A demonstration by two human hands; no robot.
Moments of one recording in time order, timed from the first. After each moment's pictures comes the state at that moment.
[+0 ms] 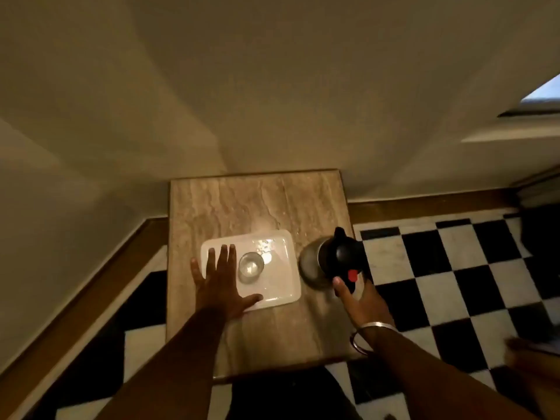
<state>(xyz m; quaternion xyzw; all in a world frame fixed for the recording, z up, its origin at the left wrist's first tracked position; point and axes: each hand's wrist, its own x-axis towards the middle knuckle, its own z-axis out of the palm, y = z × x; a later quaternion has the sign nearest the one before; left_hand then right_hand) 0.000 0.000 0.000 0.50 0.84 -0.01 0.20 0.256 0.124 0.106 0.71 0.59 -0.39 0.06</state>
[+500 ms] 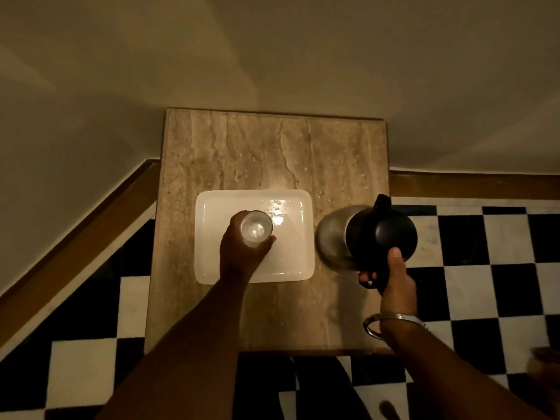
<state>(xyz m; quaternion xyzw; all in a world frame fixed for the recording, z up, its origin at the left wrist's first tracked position) 0.041 0.035 -0.103 0.21 0.84 0.41 0.28 0.264 0.142 0.003 0.72 0.41 -0.53 -0.20</state>
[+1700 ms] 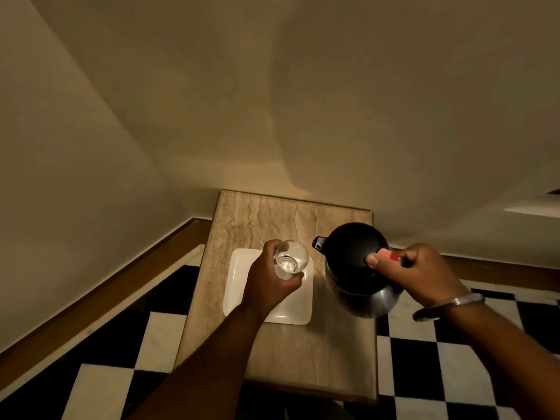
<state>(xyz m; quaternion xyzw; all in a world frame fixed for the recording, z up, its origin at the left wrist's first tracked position) 0.048 0.058 0.114 0.28 0.80 0.46 0.27 0.219 0.231 0.281 0.44 0.78 -0.44 -0.01</state>
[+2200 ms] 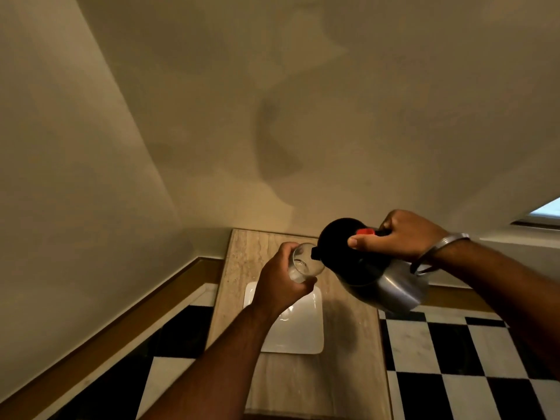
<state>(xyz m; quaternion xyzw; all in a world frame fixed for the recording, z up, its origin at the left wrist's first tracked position) -0.002 0.042 0.212 0.37 0.75 0.48 0.26 0.127 0.209 0.403 0.38 0.87 -0.30 0.13</state>
